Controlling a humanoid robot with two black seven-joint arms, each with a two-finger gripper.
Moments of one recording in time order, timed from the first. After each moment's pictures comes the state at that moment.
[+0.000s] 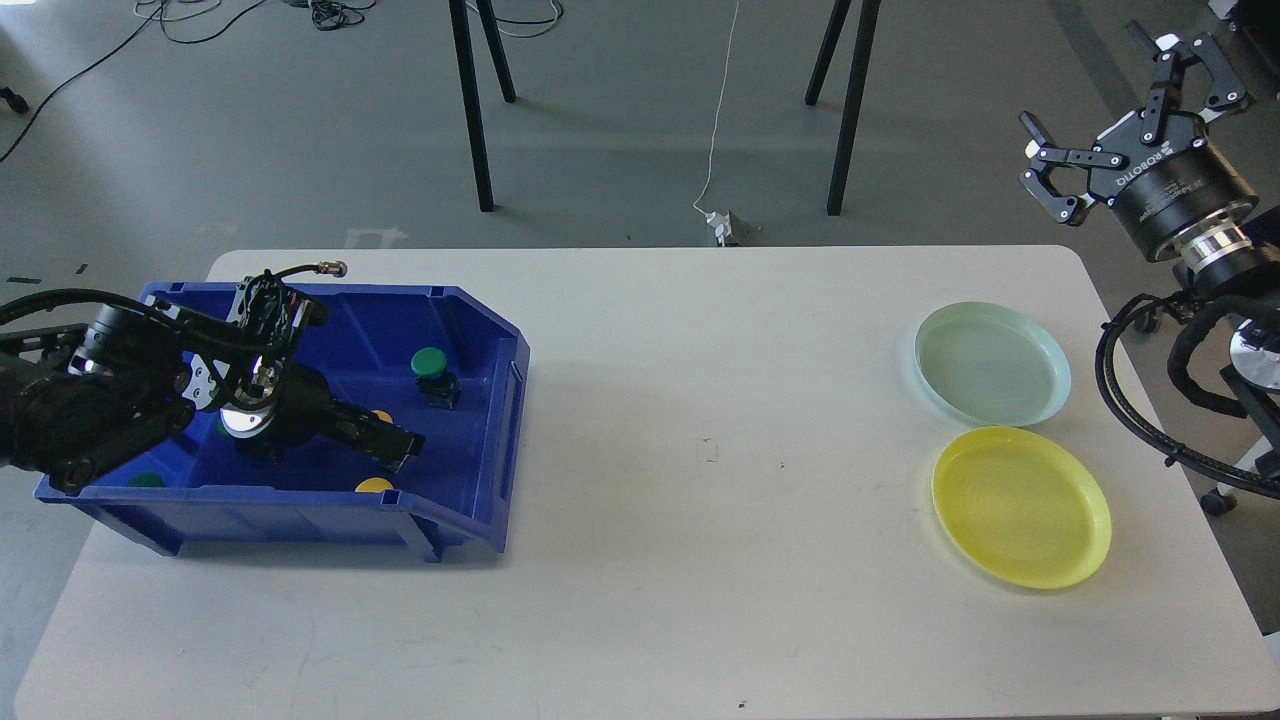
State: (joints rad) left arm -1.02 0.58 0.10 -0.80 1.61 -0.49 -0.49; right arm 0.67 -0.56 0.95 0.87 0.00 0.49 0.16
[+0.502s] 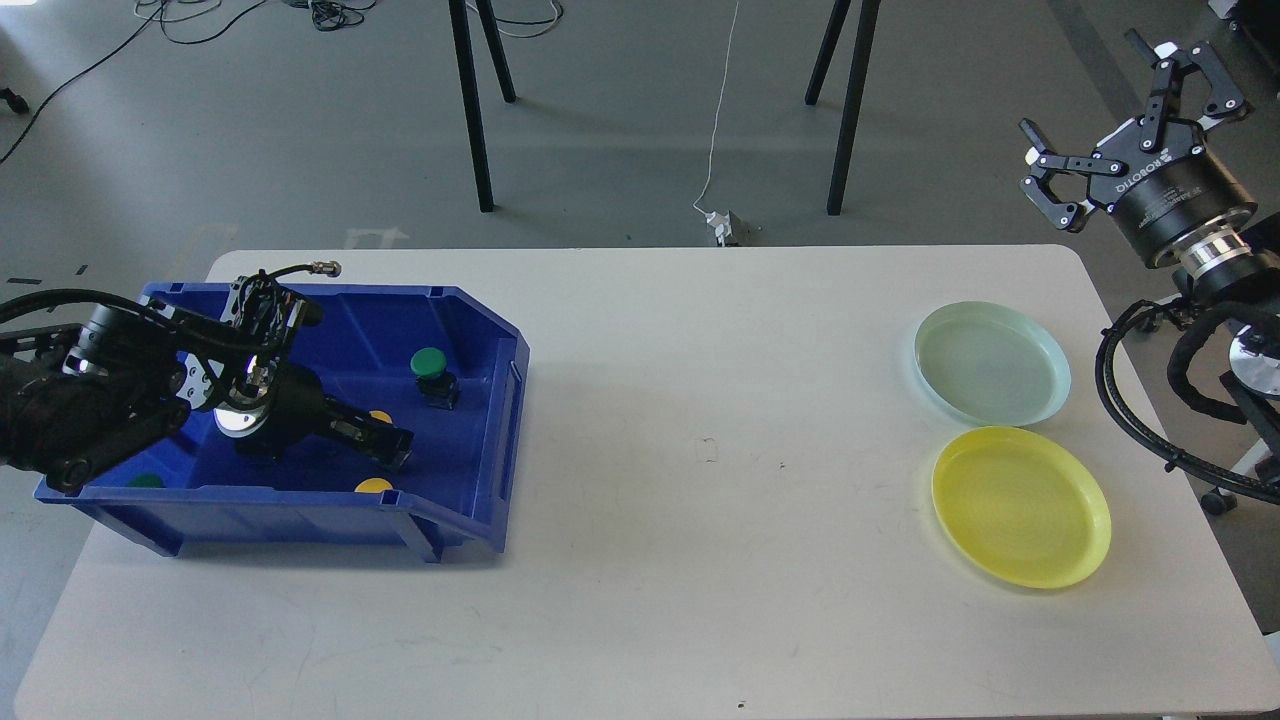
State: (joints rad) left arm -1.02 0.58 0.10 -0.78 1.61 -0.49 -0.49; right arm 0.66 -0.56 0.95 0.87 0.00 0.49 0.17
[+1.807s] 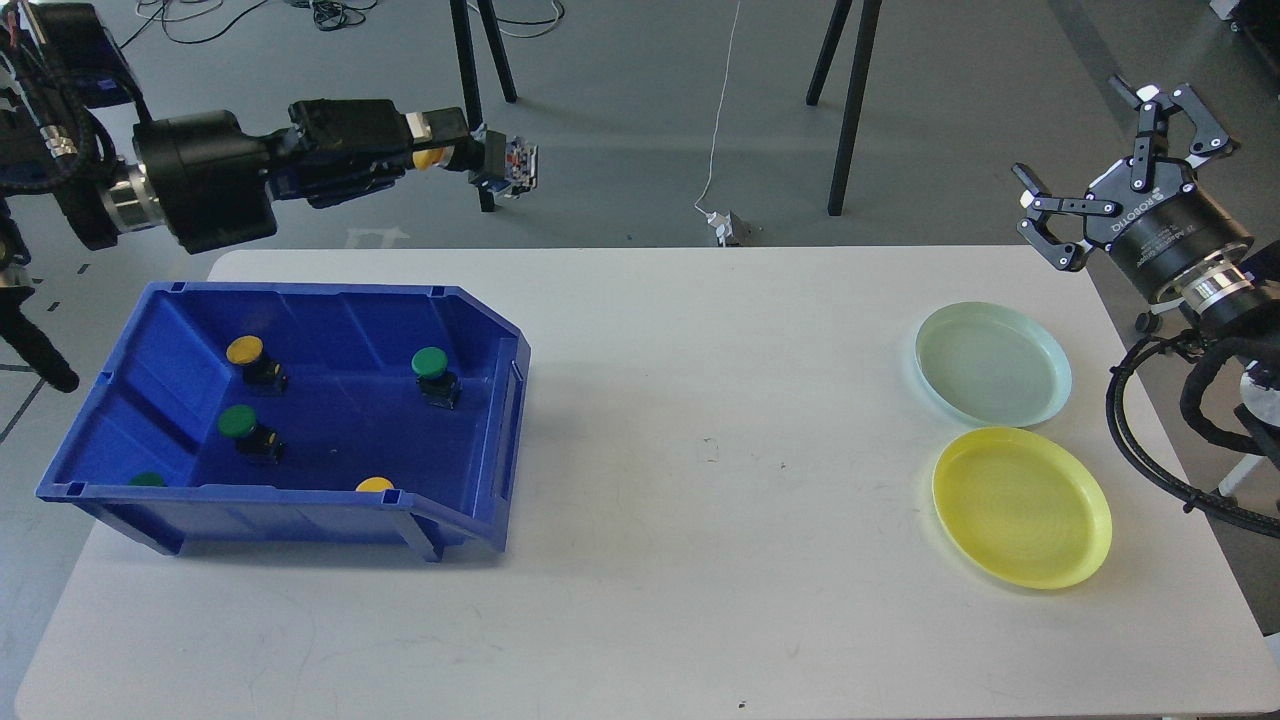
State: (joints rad) left arm -1.05 0.87 -0.43 -1.37 0.80 -0.49 -0.49; right arm 0.58 -0.64 0.94 1.01 -0.09 0.49 0.16
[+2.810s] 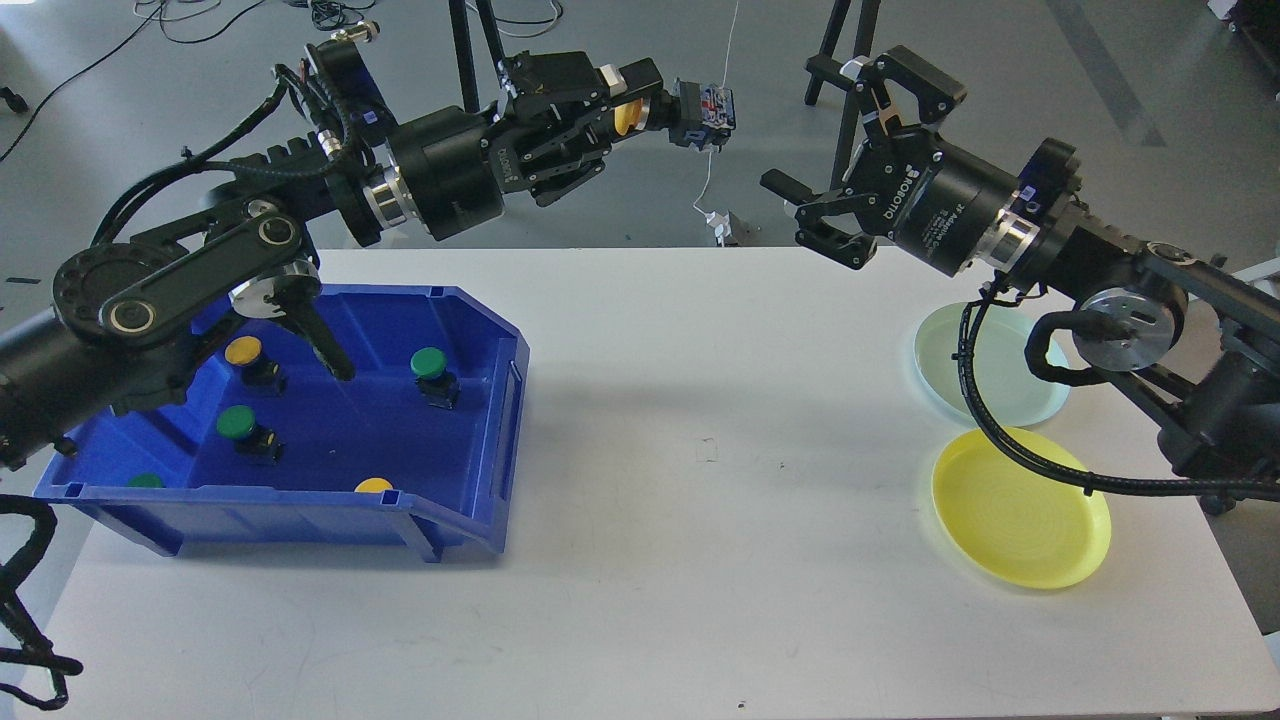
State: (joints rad) left arm -1.04 0.44 -0.43 -1.07 0.71 -0.49 -0.49; right arm 0.94 -0.48 0.49 1.13 -0.16 0.49 0.20
